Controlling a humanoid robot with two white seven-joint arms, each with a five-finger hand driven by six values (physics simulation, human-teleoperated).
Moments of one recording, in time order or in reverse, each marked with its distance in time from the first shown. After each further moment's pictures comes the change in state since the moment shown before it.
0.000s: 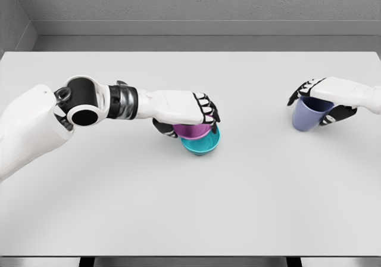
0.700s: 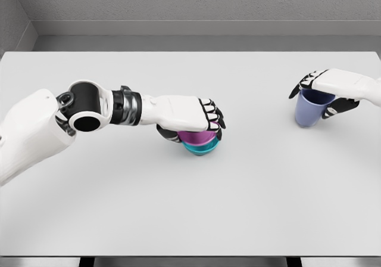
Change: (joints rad) left arm 0.014 0.000 -0.002 -0.048 -0.016 0.000 0.000; right arm -0.035 -0.008 0.001 -0.012 0.002 0.002 -0.001
